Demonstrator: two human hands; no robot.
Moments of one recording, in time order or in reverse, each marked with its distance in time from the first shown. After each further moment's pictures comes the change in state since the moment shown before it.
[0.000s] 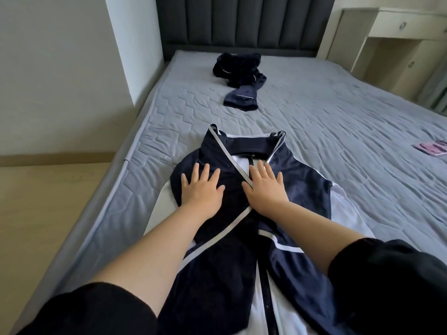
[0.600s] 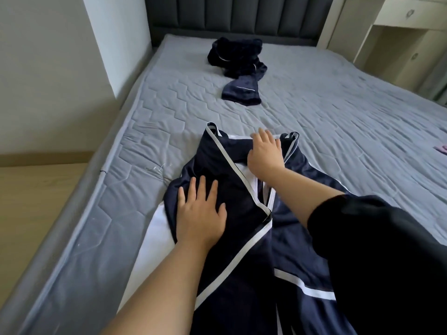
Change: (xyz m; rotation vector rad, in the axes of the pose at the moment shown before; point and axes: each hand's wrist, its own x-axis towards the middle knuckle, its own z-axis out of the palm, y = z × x) left_hand 0.034 -0.013 0.053 0.006 0.255 0.011; right_hand 0.144 0.001 -0.003 -0.002 0.168 0.052
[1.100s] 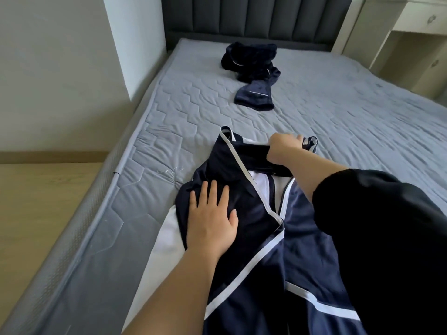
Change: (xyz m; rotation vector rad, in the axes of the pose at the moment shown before) left_hand 0.000 0.001 -0.002 -0.045 0.004 -0.002; right_hand 0.050 0.001 -0.024 -0.298 -0.252 0.094
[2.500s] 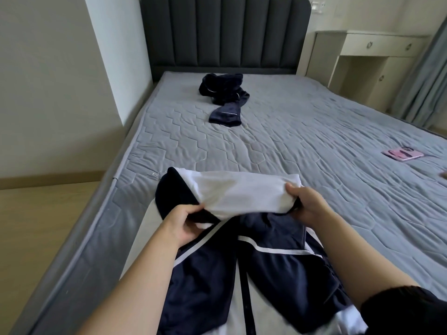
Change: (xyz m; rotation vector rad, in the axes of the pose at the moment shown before) left_hand -0.057 0.022 -0.089 -1.886 -0.513 -0.819; right_hand -0.212 0.121 0.017 1.988 -0.143 0.484
